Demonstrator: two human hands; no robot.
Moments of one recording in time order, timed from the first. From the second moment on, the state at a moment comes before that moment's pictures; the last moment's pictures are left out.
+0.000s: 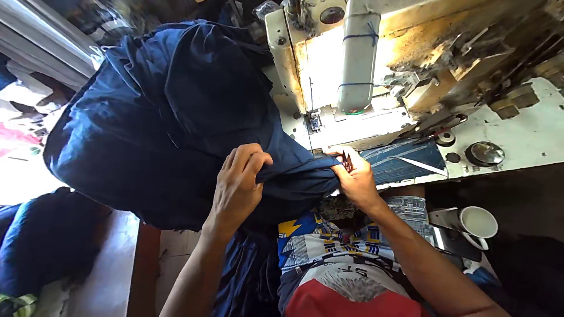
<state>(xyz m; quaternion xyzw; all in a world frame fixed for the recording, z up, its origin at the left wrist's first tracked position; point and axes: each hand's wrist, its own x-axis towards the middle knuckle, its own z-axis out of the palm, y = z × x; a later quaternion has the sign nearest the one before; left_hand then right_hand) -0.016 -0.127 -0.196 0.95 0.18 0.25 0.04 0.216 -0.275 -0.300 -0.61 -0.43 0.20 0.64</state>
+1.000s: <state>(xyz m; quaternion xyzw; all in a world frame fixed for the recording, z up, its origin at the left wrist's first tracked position) 0.015 -0.138 -0.181 0.91 0.18 0.34 0.15 0.217 -0.278 -0.285 -0.62 -0.42 0.23 0.62</state>
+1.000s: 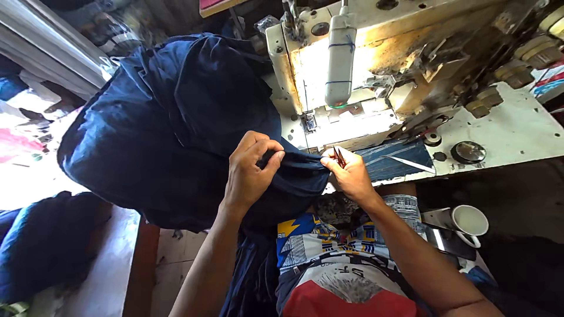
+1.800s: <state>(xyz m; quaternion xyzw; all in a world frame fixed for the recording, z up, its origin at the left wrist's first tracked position) 0.058 -0.139 -0.193 0.89 0.24 0.30 0.26 0.208 -0.297 -0.279 -0.63 -0.41 0.30 0.59</state>
